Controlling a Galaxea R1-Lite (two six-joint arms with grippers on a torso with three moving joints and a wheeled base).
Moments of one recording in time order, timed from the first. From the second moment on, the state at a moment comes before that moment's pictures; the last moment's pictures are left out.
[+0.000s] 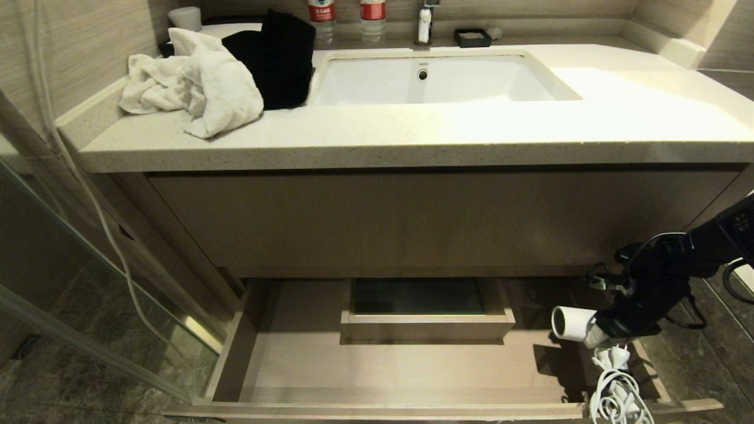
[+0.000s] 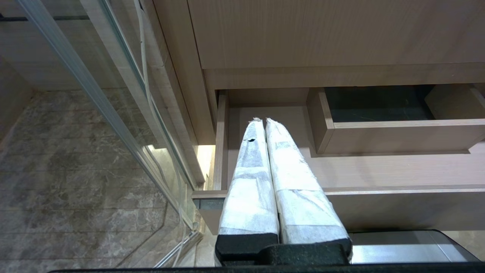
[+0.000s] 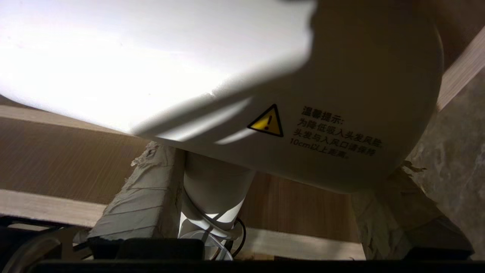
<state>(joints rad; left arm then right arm) 0.00 0.00 0.00 0.00 0.00 0.00 -0.29 2.47 -1.49 0.47 0.13 -0.38</state>
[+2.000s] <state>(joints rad) 0.00 0.00 0.00 0.00 0.00 0.00 -0.29 2.71 -1.72 0.36 0.08 -0.33</state>
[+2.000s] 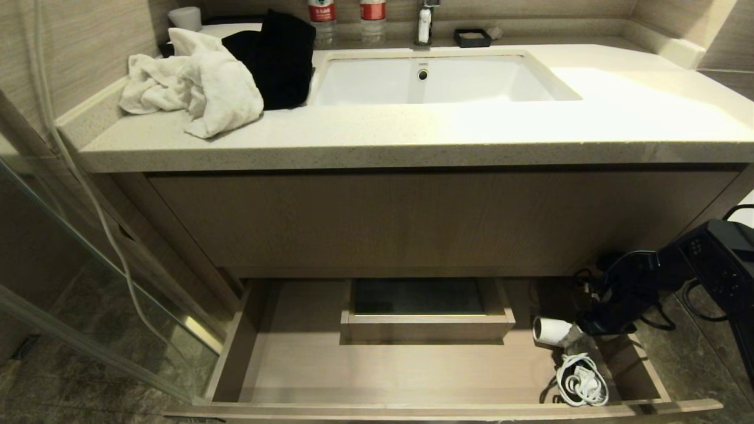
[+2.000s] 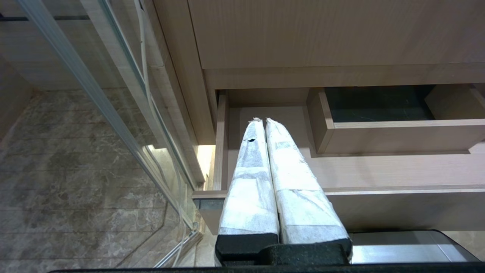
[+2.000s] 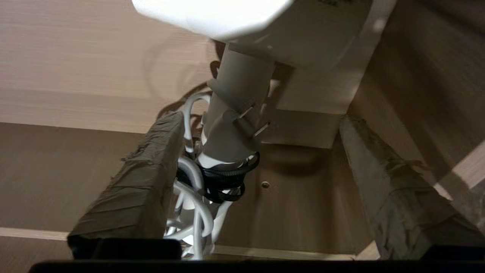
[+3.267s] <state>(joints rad) 0.00 0.00 0.00 0.00 0.00 0.00 -0.27 2.24 -1.40 0.32 0.00 -0.33</state>
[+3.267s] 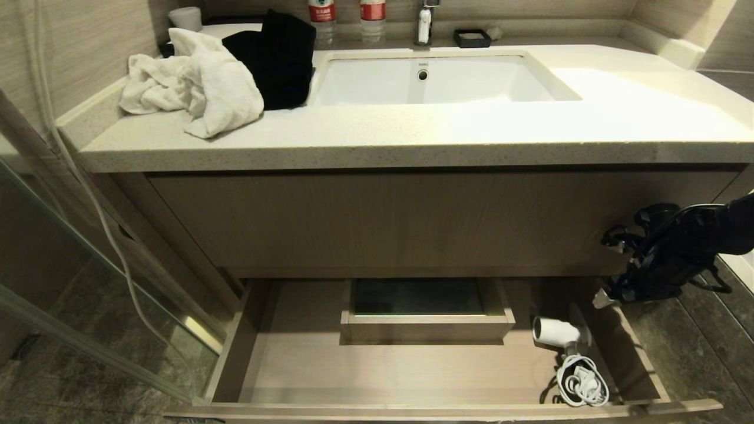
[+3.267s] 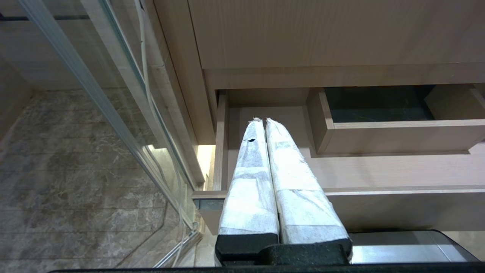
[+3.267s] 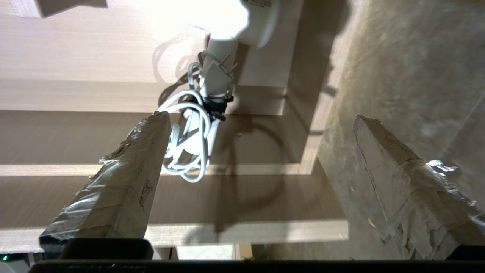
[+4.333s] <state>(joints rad) 0.00 0.00 0.00 0.00 0.00 0.00 -0.19 1.78 -1.06 0.31 -0.04 -0.38</state>
